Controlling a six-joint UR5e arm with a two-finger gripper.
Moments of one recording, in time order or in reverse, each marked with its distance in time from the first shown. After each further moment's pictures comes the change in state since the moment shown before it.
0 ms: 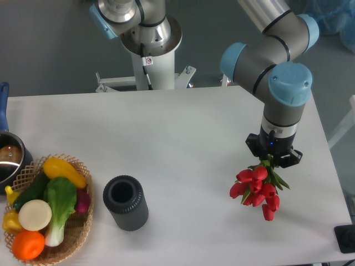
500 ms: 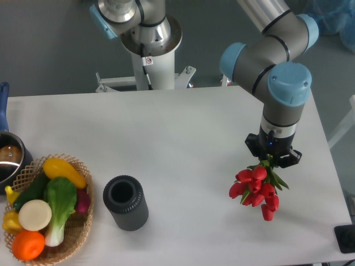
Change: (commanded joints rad) arm -0.018 0.002 -0.006 0.002 -0.011 -0.020
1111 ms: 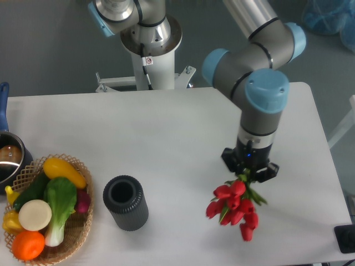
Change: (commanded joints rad) arm -0.135 0.014 0.011 0.139 -0.167 -0.317
